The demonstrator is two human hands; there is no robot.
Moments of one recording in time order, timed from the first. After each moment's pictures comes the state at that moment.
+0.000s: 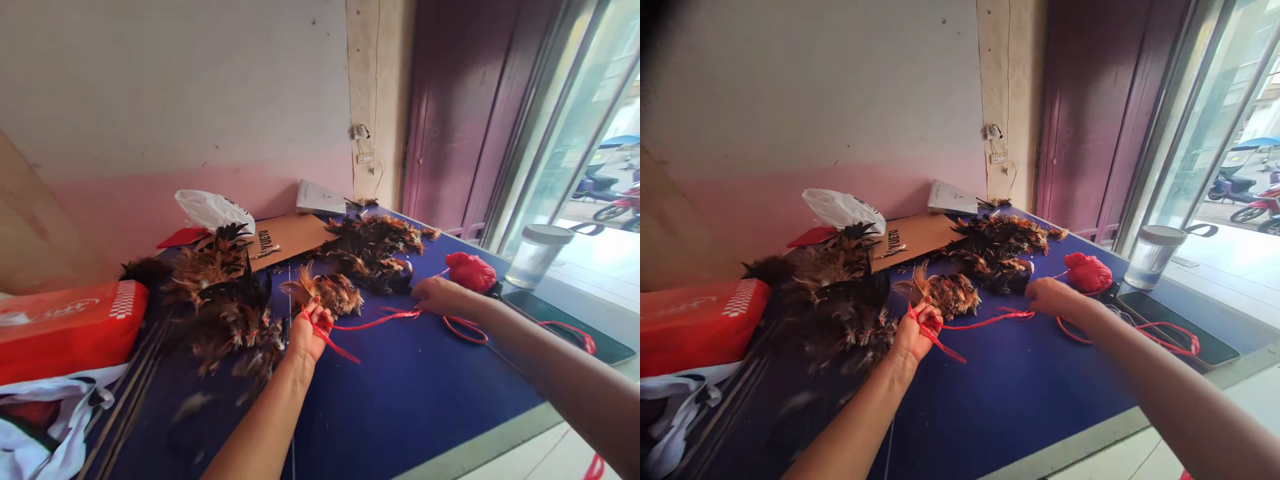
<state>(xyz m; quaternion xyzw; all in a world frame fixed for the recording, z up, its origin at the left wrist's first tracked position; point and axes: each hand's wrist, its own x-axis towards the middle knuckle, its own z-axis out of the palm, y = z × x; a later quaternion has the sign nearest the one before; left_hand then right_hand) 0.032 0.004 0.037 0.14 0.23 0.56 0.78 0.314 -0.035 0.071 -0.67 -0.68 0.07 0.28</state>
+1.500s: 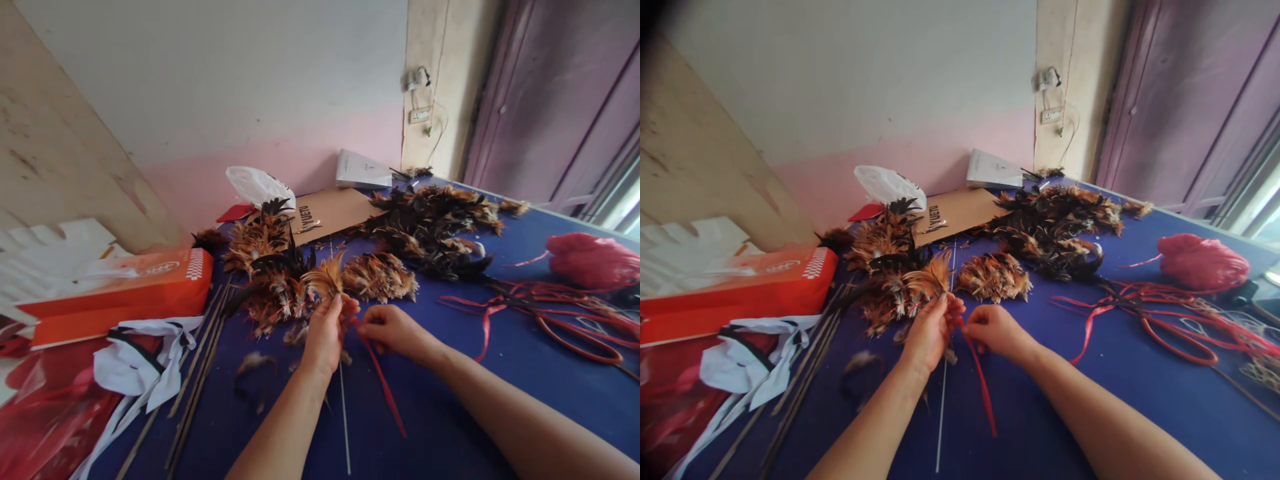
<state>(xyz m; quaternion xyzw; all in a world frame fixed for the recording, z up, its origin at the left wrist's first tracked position) -0.023 -0.023 0.020 0.32 0.36 0.60 0.64 0.116 -0.026 0.012 -0.47 -0.64 0.51 0.31</state>
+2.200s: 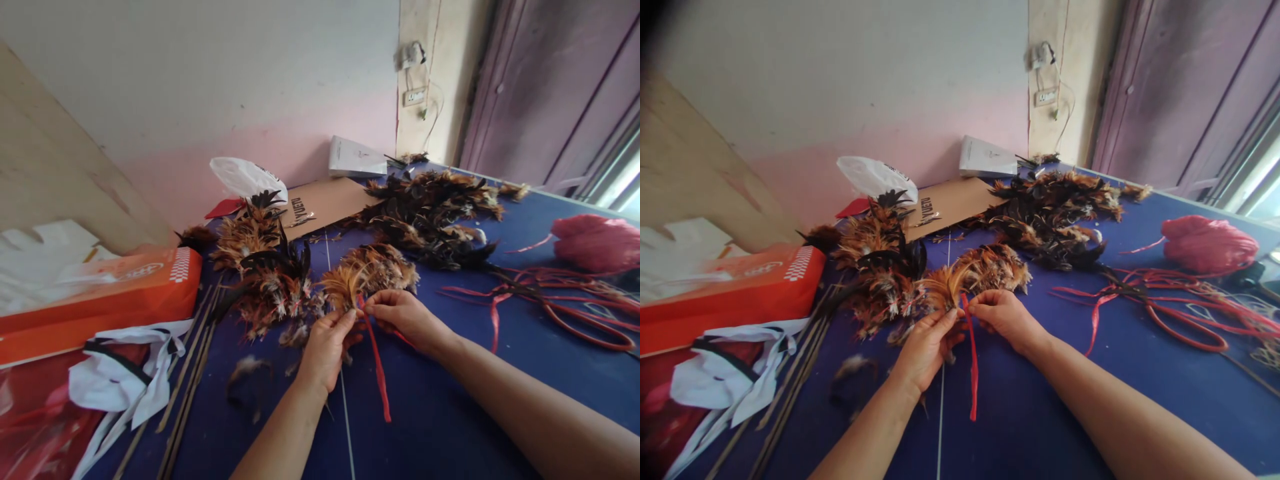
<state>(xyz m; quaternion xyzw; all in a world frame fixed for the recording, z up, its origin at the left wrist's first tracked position) -0.029 -0.034 0.008 0.39 0.42 0.49 0.66 0.124 -0.015 0.012 -0.44 -0.48 0.61 0.44</state>
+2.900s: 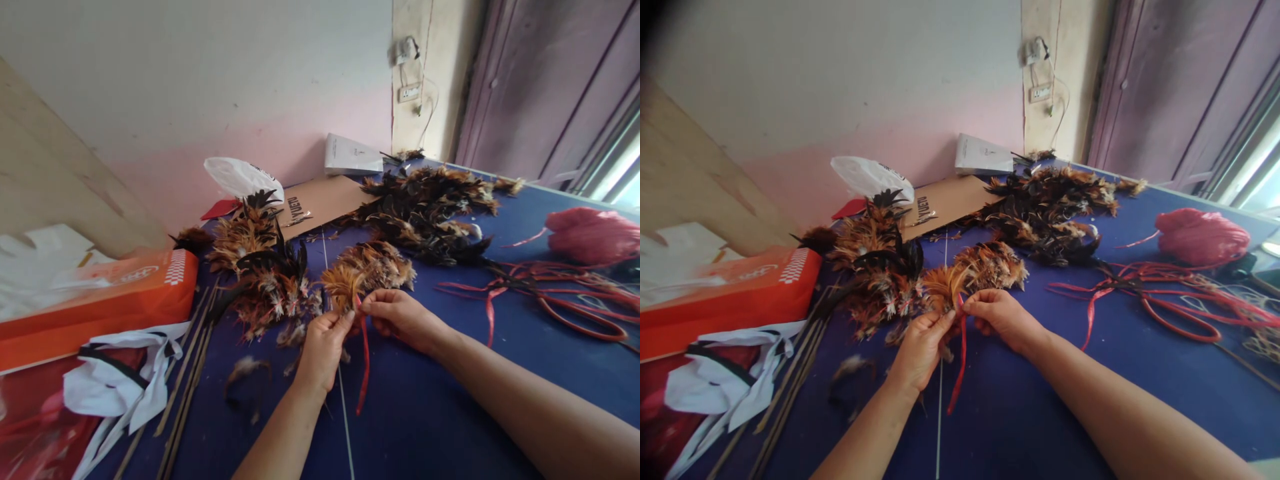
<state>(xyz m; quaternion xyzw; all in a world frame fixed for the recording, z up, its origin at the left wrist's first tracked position) -0.026 -0.036 0.008 0.46 0.41 0.51 0.60 0.125 -0.018 0.013 -0.39 -0.45 0.68 0.43</state>
